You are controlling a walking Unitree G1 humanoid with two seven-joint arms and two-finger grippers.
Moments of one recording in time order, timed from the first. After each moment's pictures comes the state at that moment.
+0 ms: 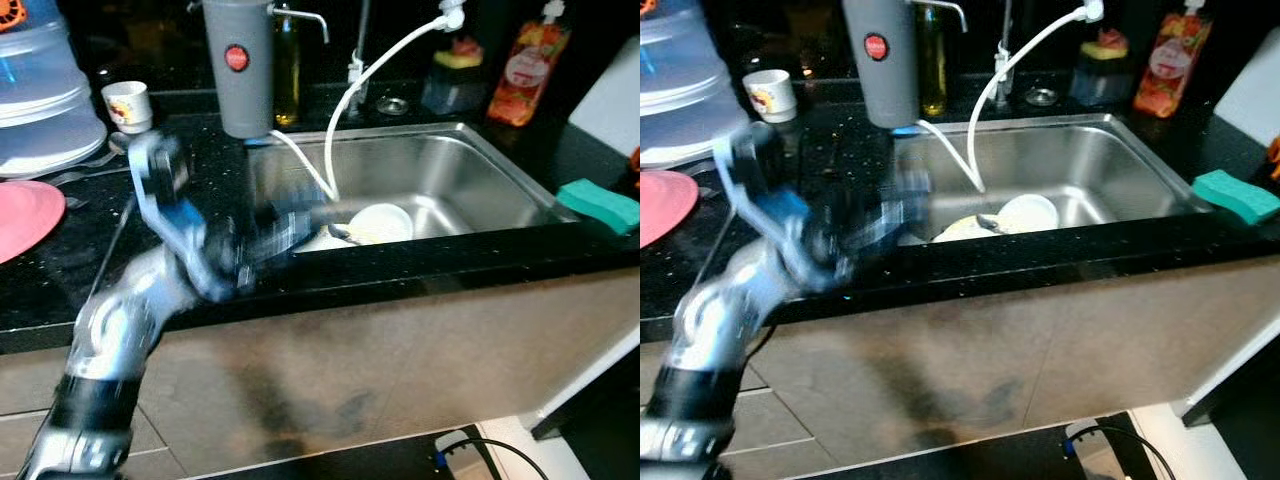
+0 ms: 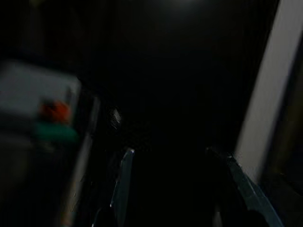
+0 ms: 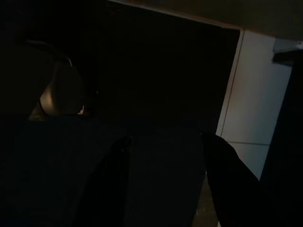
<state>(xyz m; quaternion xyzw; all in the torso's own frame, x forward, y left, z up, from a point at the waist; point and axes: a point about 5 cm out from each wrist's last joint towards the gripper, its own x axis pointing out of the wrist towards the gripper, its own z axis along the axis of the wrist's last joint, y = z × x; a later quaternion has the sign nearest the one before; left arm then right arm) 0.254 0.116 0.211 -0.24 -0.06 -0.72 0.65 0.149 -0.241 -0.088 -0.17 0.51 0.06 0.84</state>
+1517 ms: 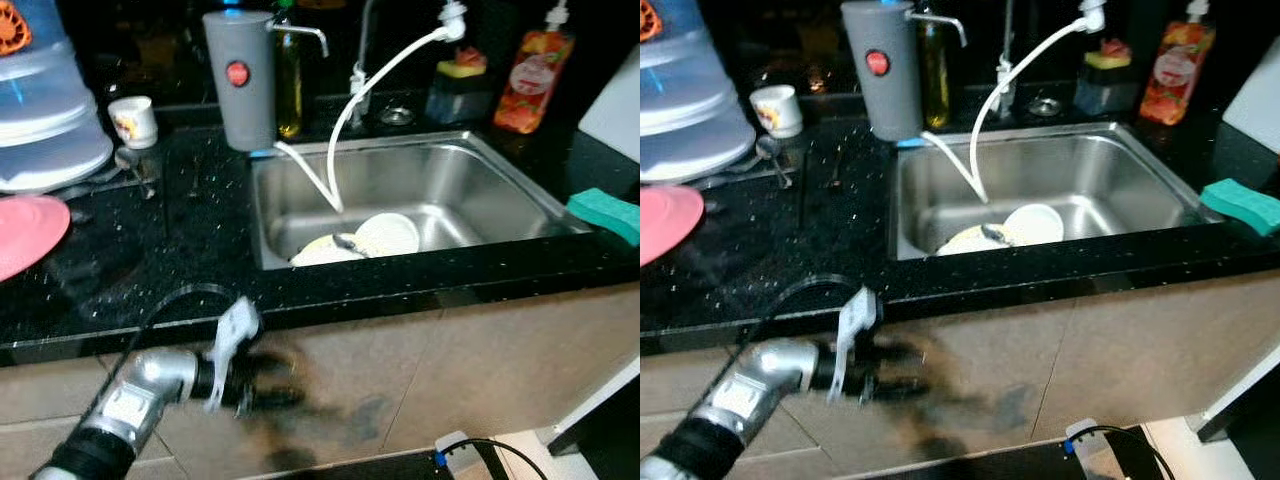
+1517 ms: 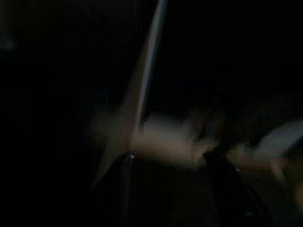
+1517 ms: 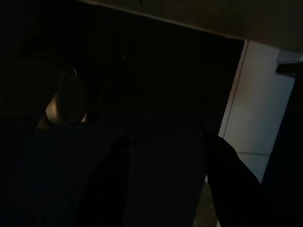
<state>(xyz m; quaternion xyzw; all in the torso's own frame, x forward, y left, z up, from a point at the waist) 0.263 0.117 0.131 -0.02 0.08 -0.66 0.75 0.148 -0.242 -0.088 -0.17 0.52 0.06 0.84</state>
